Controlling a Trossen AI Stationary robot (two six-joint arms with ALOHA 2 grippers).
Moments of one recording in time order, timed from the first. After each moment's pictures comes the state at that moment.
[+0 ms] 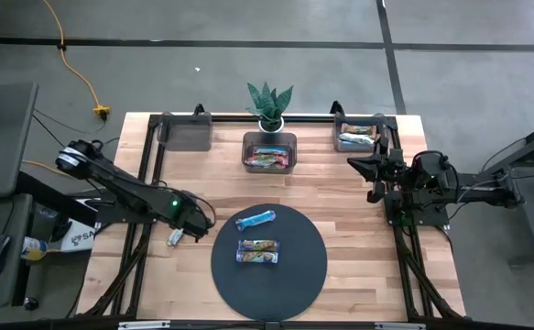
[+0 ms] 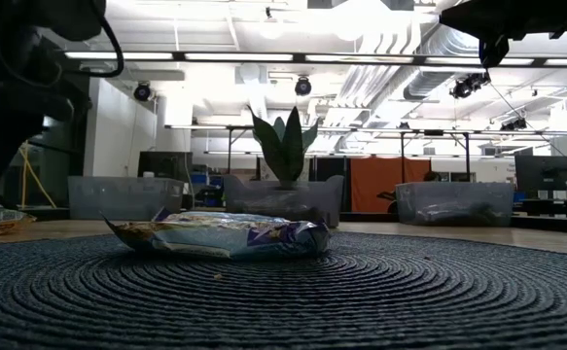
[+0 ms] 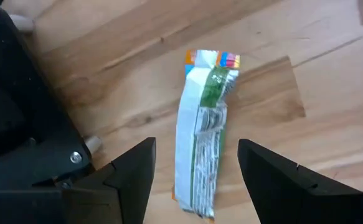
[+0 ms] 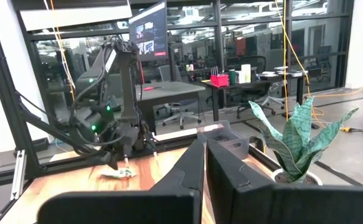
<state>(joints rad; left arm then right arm) -0.41 1.36 0.80 -1.12 -0.03 -1.55 -0.04 0.32 0.36 0.07 0.20 0.10</state>
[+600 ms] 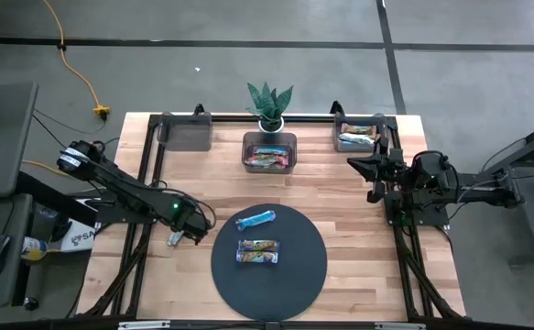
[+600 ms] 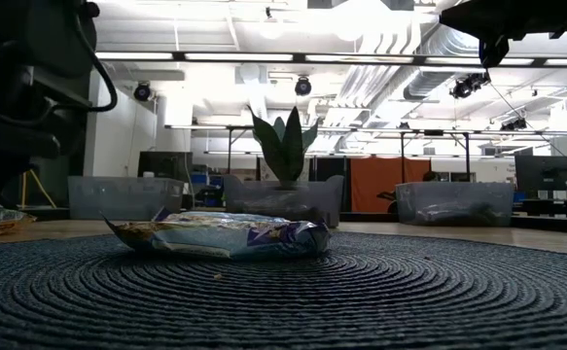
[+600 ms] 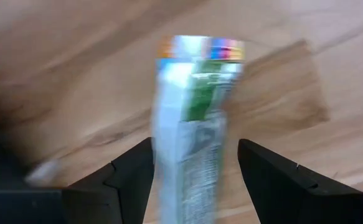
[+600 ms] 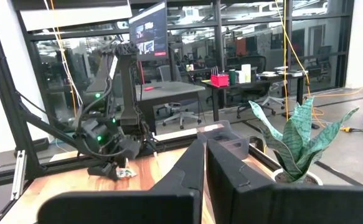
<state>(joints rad) -0.41 1.38 0.64 -0.88 0.02 -1.50 -0.04 0.32 0.36 0.07 0.20 0.10</state>
